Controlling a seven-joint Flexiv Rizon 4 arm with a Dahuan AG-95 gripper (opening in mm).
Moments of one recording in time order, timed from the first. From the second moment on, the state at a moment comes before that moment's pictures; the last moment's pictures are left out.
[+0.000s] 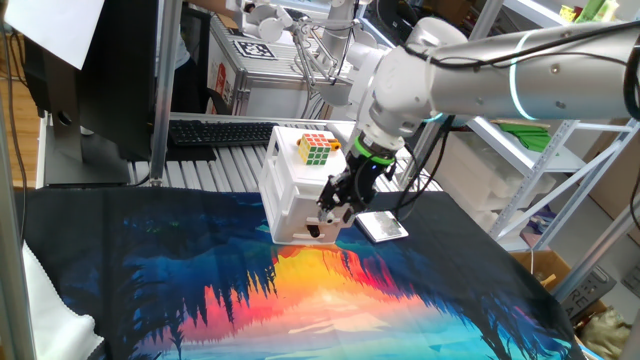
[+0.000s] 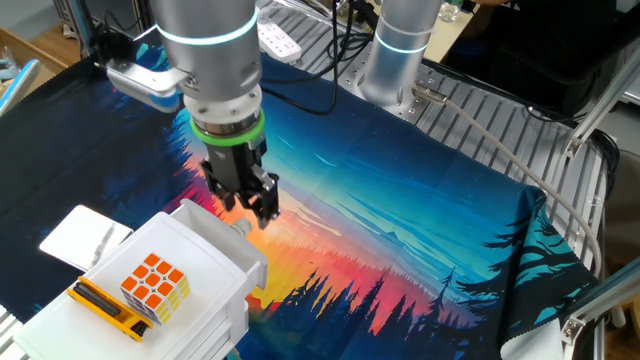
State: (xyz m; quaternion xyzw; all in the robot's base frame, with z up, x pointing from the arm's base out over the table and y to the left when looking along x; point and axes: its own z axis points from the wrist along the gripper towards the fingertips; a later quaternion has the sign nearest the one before) arm 0.609 -0.004 0.155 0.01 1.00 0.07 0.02
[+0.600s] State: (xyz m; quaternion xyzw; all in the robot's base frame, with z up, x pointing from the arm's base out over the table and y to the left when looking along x) arm 0.611 -0.003 0.154 0.00 1.00 0.06 0.03
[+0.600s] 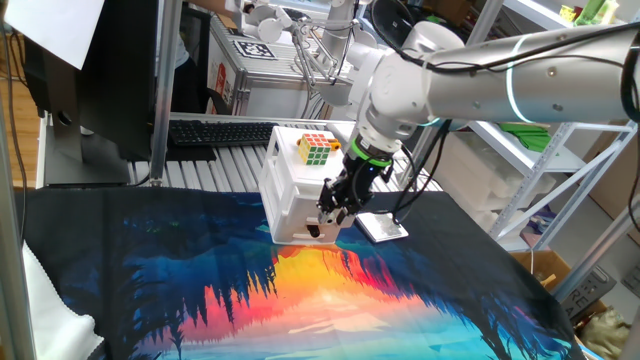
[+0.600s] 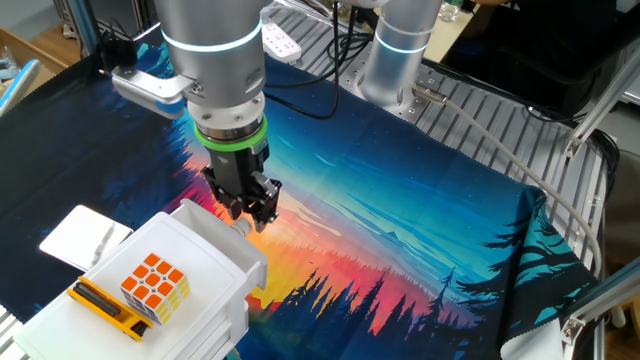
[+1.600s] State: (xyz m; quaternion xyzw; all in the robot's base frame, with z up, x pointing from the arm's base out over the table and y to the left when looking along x) arm 0.607 -0.005 0.156 0.00 1.00 0.05 0.05
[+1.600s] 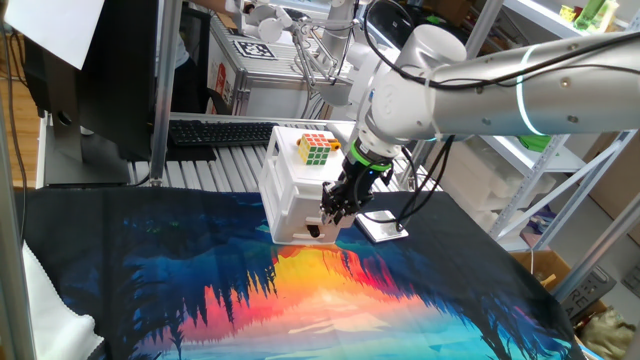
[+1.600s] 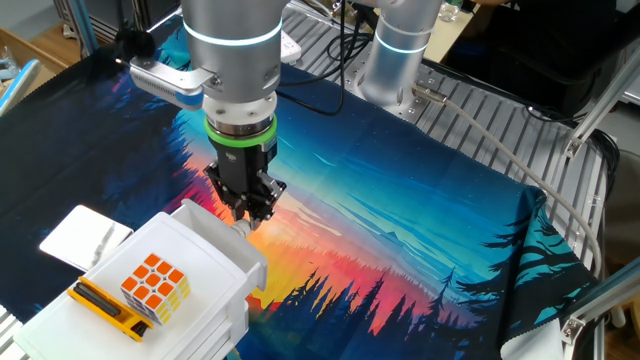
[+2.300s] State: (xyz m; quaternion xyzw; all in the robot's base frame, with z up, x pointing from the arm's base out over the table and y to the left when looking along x) arm 0.607 -0.003 0.154 0.00 1.00 0.05 0.06
